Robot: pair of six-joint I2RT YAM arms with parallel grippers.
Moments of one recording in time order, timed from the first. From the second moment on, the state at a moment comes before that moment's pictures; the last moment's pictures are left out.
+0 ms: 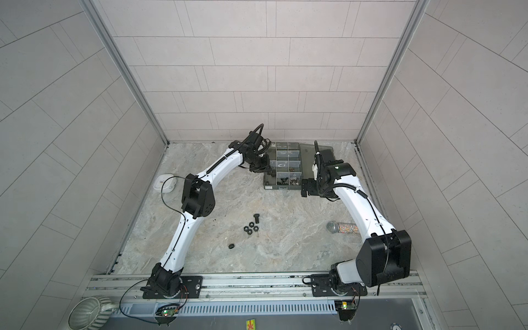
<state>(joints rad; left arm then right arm) -0.51 2.51 2.40 -0.95 0.42 -0.59 0.15 1.41 1.28 -1.08 -0.08 0.21</state>
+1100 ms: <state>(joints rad) -0.51 1.97 1.67 -0.98 0.37 -0.40 0.24 1.46 1.32 -1.11 -0.13 0.24</state>
